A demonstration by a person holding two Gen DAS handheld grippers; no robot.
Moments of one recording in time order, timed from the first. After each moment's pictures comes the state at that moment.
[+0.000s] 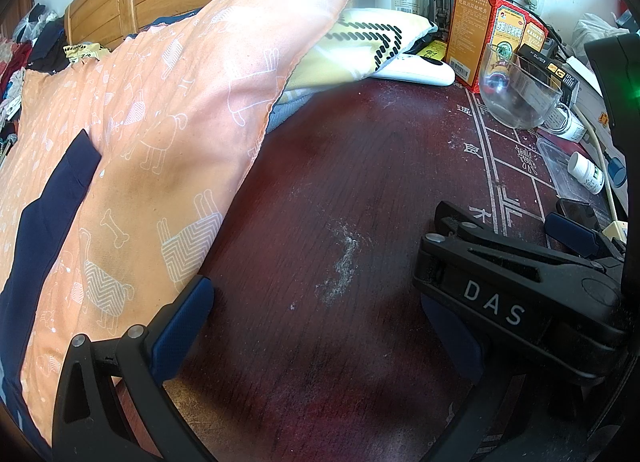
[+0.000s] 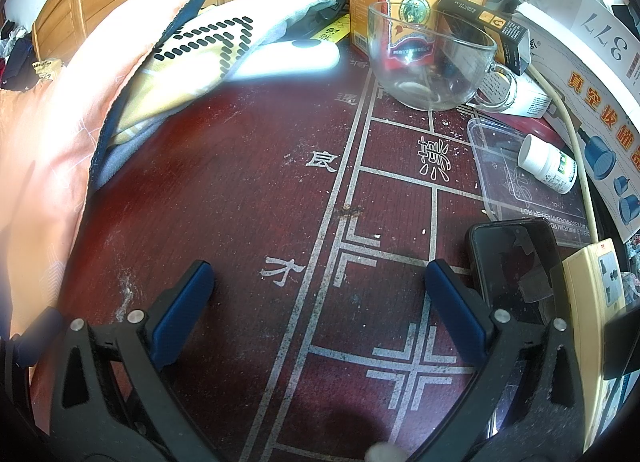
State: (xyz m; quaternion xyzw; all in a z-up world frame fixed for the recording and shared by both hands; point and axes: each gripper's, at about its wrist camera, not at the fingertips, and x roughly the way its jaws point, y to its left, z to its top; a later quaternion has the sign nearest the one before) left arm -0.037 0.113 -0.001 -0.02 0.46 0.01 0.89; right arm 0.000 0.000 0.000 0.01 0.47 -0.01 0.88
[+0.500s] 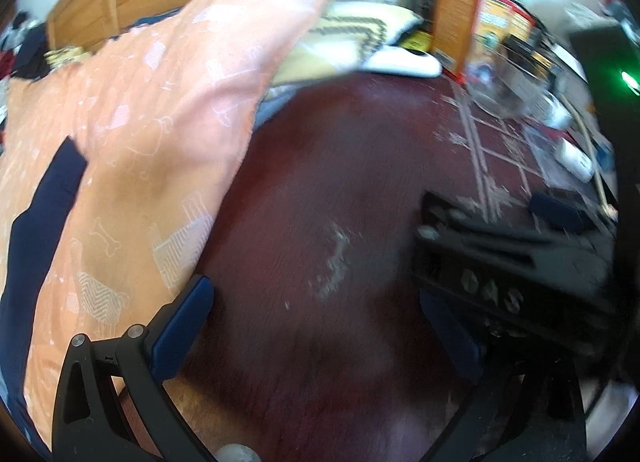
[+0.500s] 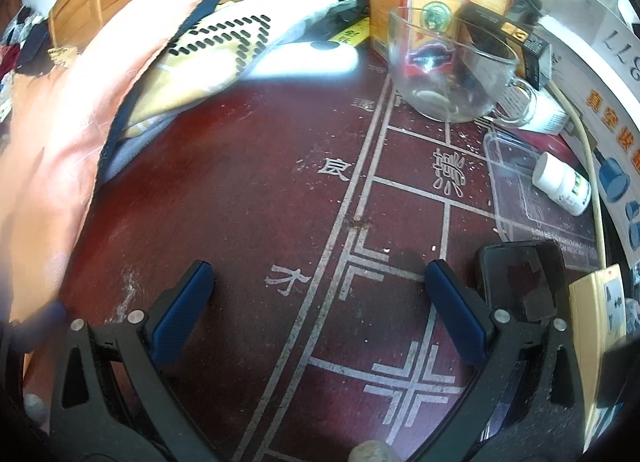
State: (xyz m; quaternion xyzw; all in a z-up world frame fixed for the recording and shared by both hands) left arm -0.039 0.117 0.002 0.00 0.48 -0.04 0.88; right arm 0.006 -0.001 0.000 -0.01 0.47 0.04 0.88
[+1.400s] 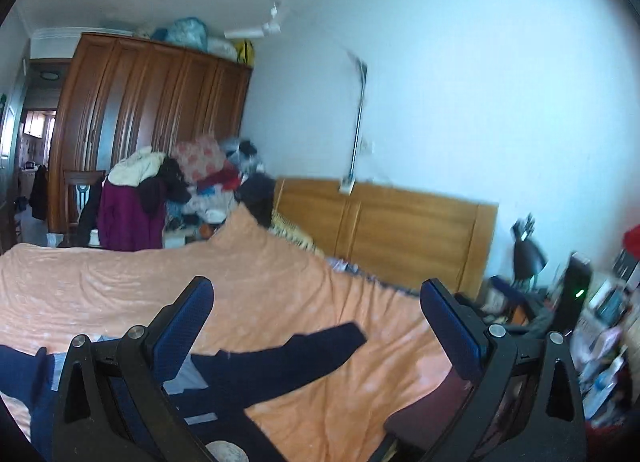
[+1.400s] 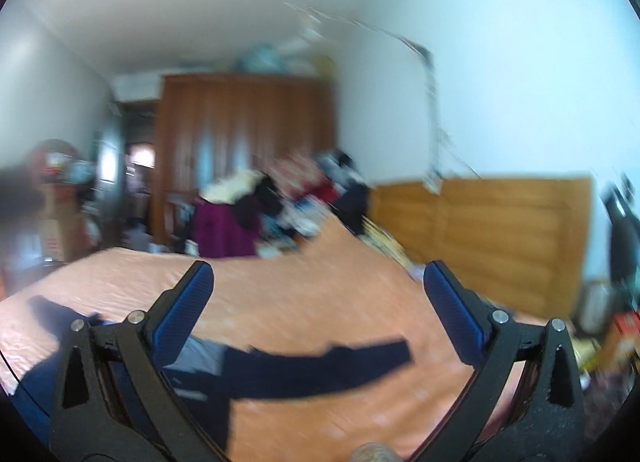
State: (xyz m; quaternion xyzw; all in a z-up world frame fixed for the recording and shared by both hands) left arm -0.545 0.324 0.318 -0.09 0.02 0.24 0.97; right arm -0.264 0.160 0.254 -0.01 0.00 0.51 0.86
